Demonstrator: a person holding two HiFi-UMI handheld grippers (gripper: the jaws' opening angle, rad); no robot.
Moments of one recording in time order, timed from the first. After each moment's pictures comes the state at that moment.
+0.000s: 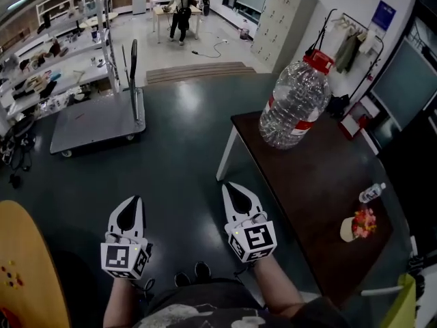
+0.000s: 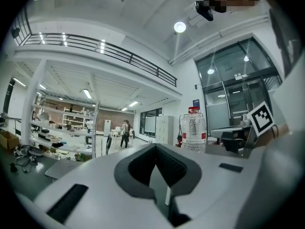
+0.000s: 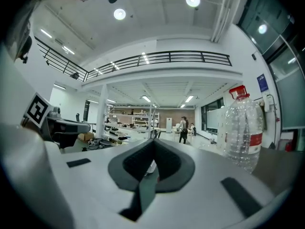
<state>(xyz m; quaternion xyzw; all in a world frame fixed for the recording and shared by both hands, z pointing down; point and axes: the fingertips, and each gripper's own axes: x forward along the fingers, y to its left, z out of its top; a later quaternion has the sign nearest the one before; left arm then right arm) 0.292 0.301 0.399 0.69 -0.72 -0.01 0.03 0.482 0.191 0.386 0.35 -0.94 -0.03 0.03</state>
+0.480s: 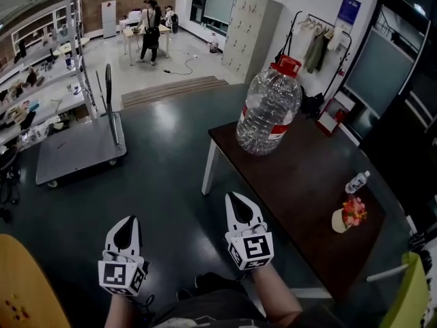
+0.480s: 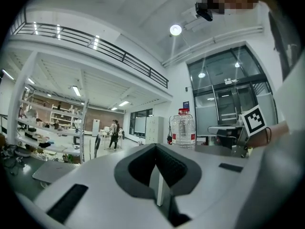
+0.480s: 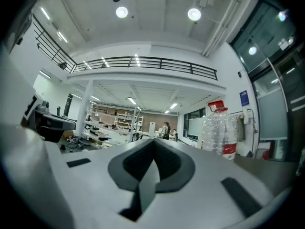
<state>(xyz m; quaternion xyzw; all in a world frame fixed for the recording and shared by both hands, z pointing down) 0.307 0.297 0.396 0.74 -0.67 -0.01 0.02 0.530 0.186 0.370 0.45 -0.89 -0.07 0.01</state>
